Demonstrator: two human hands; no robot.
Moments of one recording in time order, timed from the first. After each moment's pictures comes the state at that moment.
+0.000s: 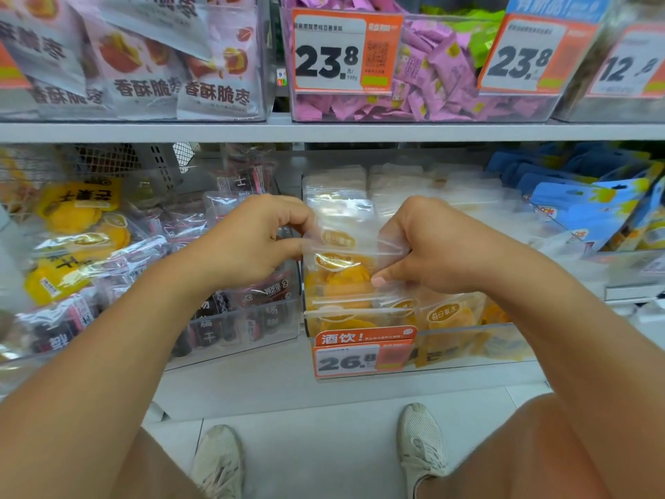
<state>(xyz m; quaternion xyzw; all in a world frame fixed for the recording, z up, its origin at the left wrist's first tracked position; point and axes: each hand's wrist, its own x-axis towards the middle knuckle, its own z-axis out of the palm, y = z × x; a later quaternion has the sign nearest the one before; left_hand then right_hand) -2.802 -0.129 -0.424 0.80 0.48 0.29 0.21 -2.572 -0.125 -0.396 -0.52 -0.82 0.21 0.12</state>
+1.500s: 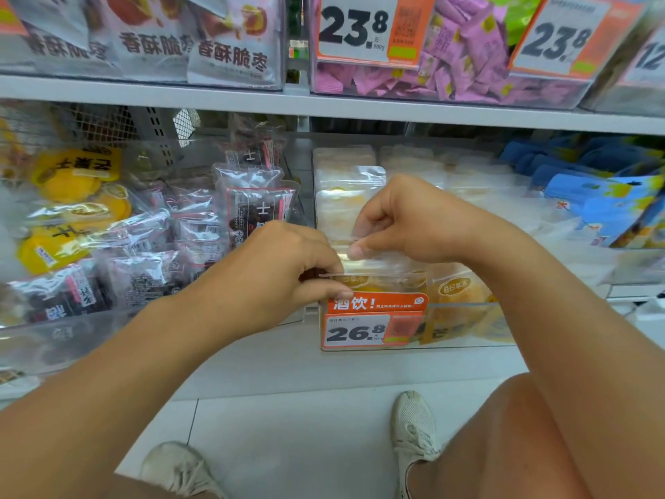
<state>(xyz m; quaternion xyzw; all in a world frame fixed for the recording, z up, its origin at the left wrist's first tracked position) -2.802 -0.161 -0.459 0.88 0.37 0.29 0.06 -2.598 -0.103 -0.409 -0.46 -0.85 0.24 0.12</state>
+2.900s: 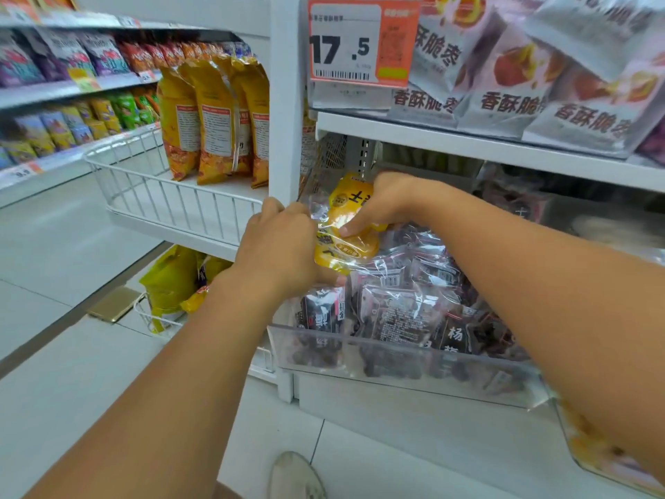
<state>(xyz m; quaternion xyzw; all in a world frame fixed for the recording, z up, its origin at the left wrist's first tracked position) -3.043 -0.190 -0.456 0.58 0.81 0.07 -0.03 -2.938 -0.044 -0.409 -0.46 -0.87 0.18 -0.01</state>
